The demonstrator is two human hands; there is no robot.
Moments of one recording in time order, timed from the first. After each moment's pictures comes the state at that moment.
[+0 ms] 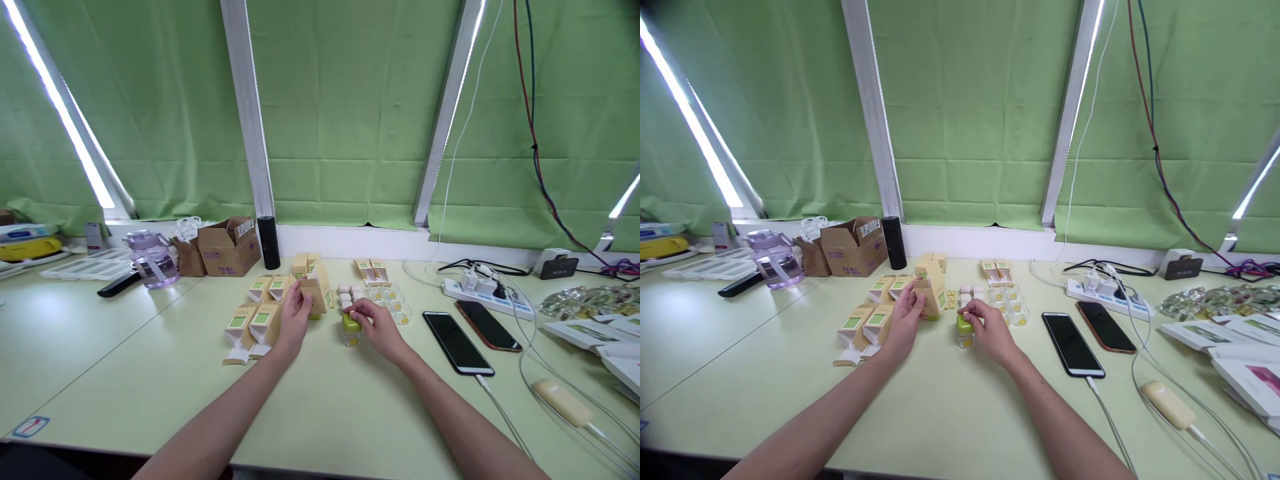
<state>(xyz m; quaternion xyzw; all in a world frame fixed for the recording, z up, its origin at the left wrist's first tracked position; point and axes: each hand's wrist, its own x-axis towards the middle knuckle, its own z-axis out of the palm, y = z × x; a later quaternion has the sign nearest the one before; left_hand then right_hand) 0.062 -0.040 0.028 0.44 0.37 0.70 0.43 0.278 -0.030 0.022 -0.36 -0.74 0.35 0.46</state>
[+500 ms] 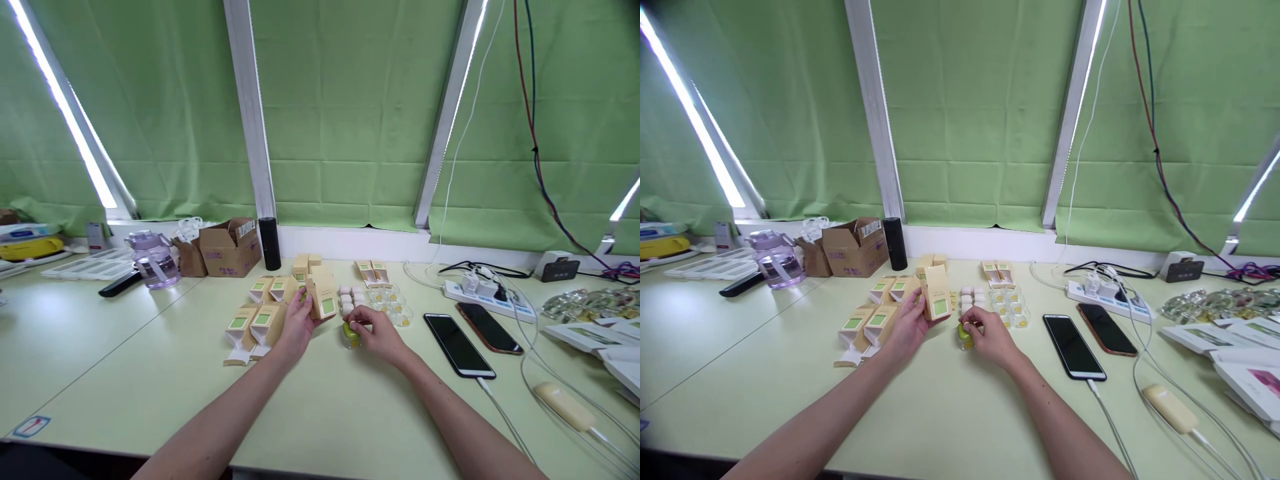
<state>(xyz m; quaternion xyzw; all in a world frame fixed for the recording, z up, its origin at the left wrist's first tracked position) 0.064 -0.041 0.025 0.36 0.30 0.67 0.57 0.280 -0.031 0.016 -0.37 -0.76 0.34 0.40</state>
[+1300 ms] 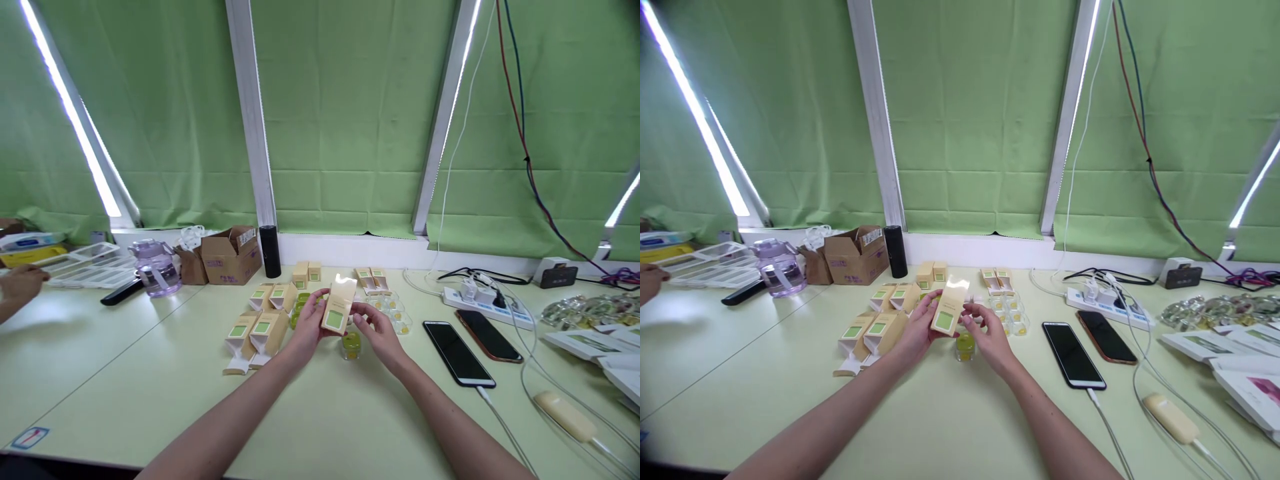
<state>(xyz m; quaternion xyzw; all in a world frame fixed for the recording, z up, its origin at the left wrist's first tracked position) 0.086 -0.052 0.052 0.43 0.33 0.60 0.59 0.273 -0.037 0.031 -0.37 -0.68 0.37 0.51</state>
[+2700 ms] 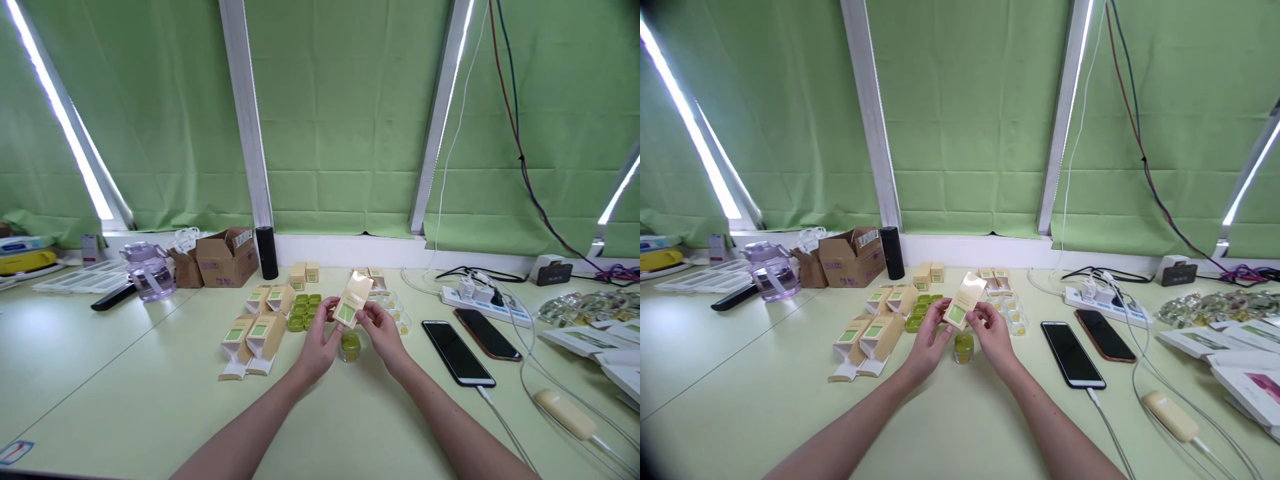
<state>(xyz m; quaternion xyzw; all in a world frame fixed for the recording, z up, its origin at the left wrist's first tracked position) 0.100 -0.060 0.029 0.68 0.33 0.58 0.31 0.269 -0.026 0.021 -0.35 -0.56 0.46 0.59</state>
